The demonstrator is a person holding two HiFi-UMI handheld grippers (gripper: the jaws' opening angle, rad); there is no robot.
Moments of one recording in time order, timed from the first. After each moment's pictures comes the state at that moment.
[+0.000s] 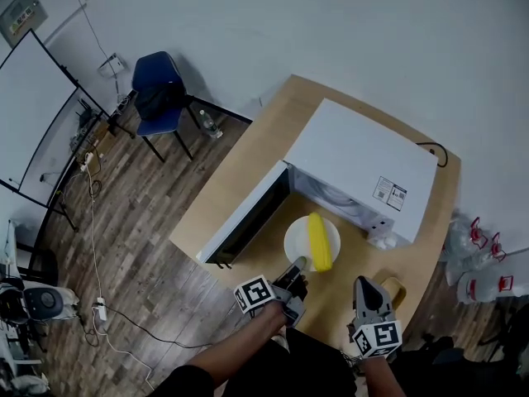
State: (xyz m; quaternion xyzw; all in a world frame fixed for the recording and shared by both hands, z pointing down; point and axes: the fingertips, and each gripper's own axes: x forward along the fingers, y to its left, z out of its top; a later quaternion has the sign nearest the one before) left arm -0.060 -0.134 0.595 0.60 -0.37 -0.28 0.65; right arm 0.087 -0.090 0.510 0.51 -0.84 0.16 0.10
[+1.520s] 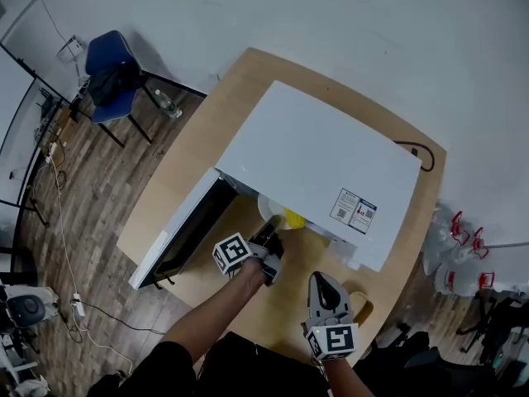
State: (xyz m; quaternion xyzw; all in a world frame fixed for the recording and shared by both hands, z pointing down) left arm 0.000 -0.300 0.696 0.58 -0.38 -0.28 0.66; right arm 0.099 -0.170 0.557 0.52 -0.83 0.18 0.13
